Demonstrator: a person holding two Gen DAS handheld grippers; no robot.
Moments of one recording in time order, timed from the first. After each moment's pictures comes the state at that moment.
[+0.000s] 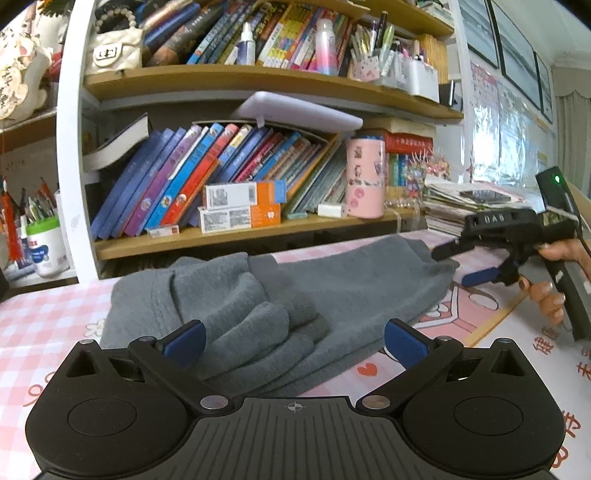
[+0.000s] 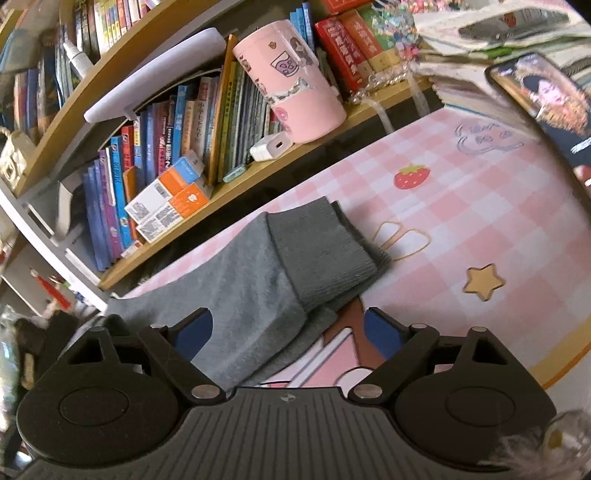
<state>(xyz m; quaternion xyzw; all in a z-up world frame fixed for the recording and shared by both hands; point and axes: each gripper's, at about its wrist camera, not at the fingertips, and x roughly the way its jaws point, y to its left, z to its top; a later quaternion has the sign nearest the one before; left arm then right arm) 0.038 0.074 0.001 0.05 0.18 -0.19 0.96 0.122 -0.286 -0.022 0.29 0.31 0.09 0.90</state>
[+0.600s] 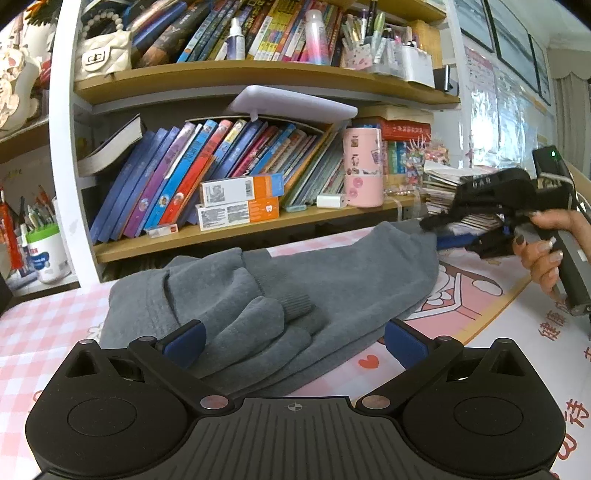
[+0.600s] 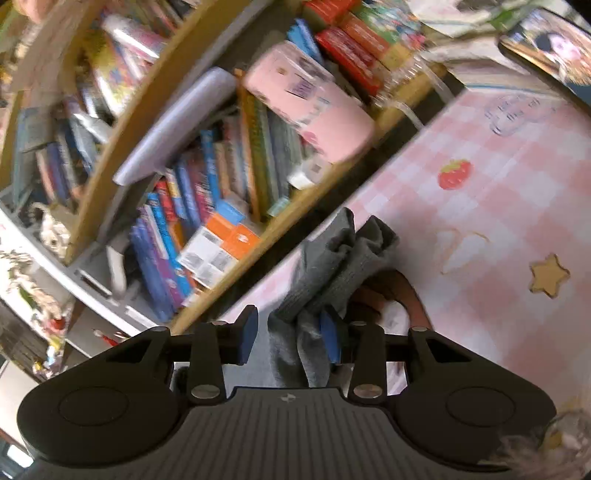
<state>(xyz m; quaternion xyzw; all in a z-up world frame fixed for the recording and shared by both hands) 0.038 0.066 -0.002 0.07 0.19 -0.19 0.96 0.132 -0.296 -0.028 0.40 0.26 0.12 0.87</state>
